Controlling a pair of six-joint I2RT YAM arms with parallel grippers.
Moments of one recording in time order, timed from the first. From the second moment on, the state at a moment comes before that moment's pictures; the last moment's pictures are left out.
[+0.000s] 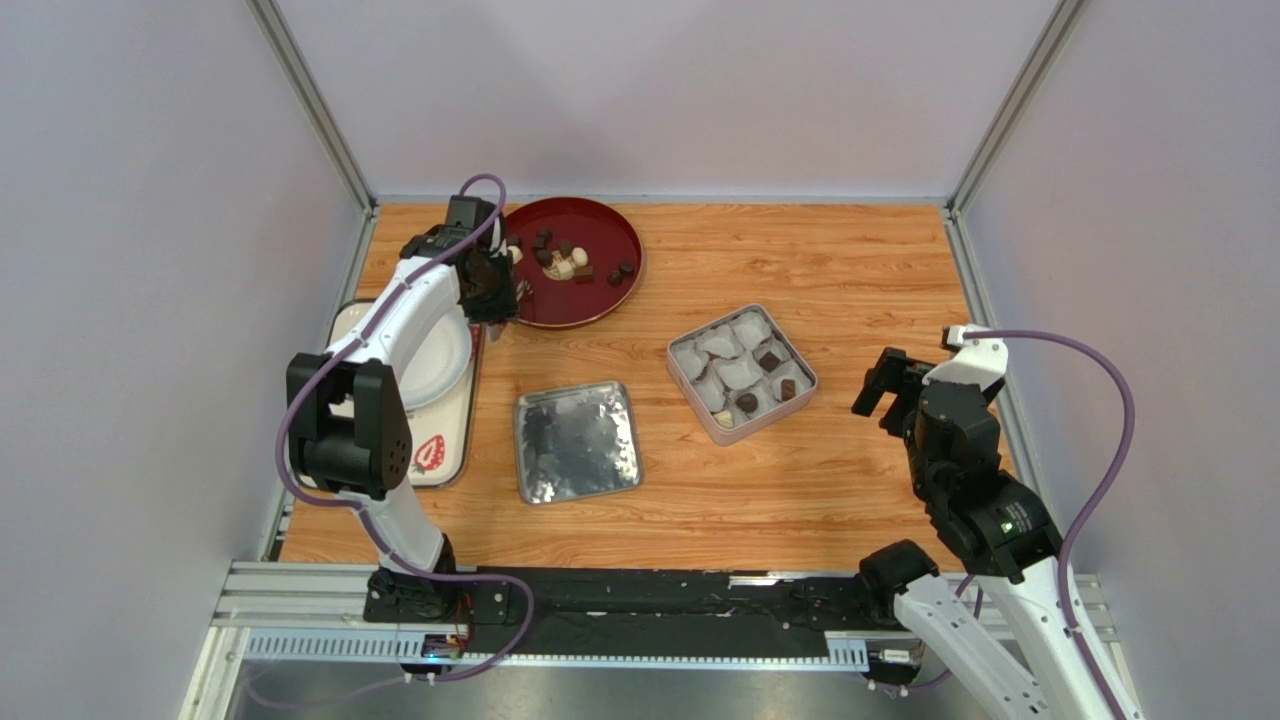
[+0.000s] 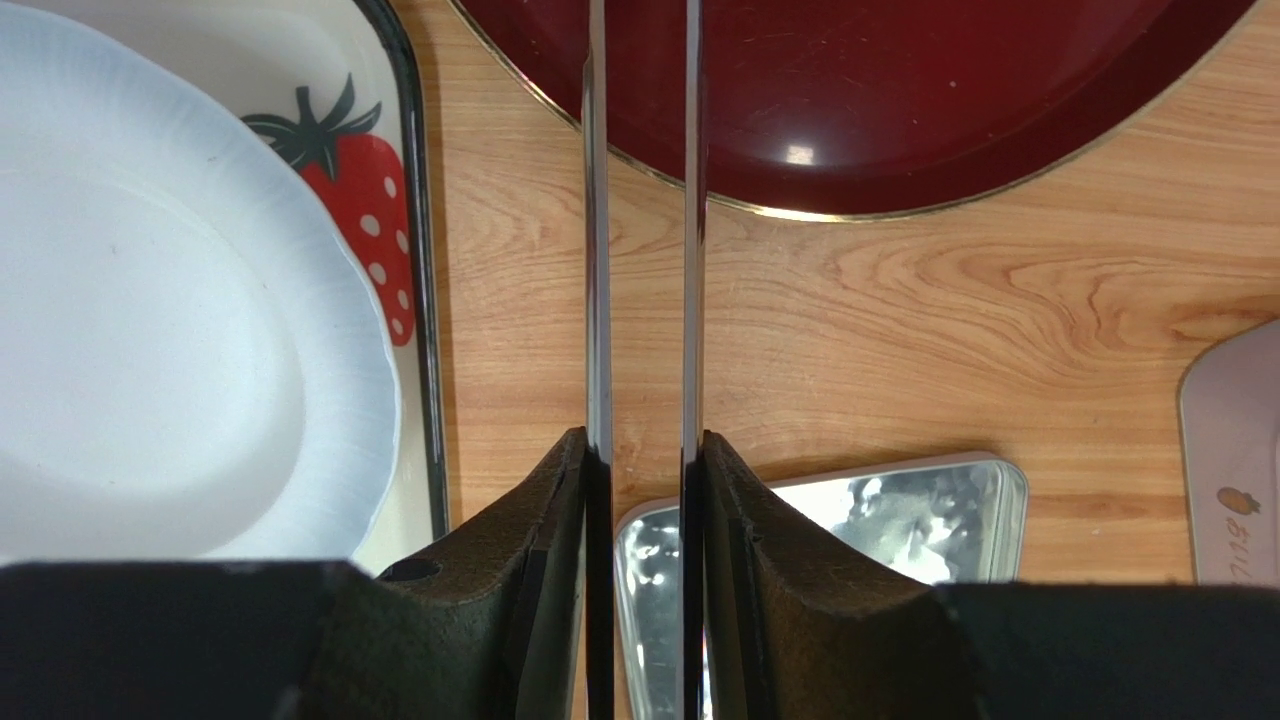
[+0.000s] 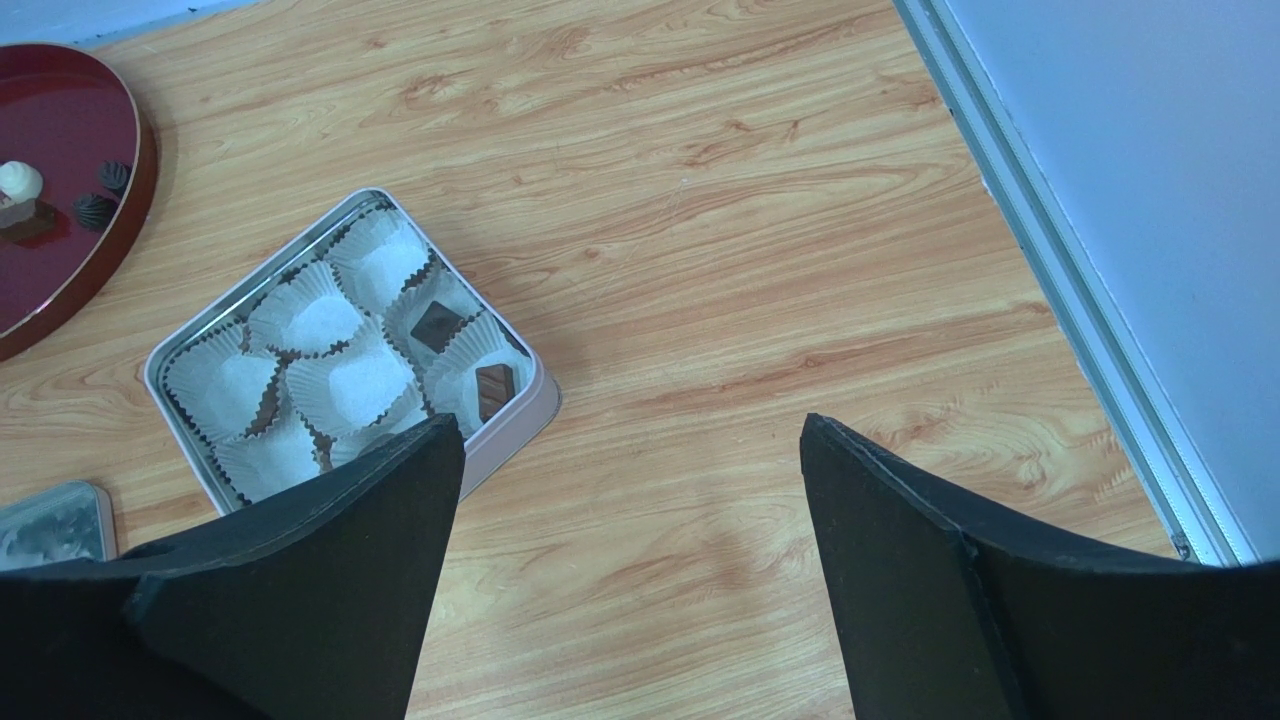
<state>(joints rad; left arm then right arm) -0.16 1.74 1.44 -0.74 -0.01 -0.28 0.42 0.49 0.78 -0.68 0.57 0.34</state>
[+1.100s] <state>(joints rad) -0.60 1.60 1.56 -0.78 0.16 -0.25 0.42 0.48 0.78 -0.68 0.56 0.34</state>
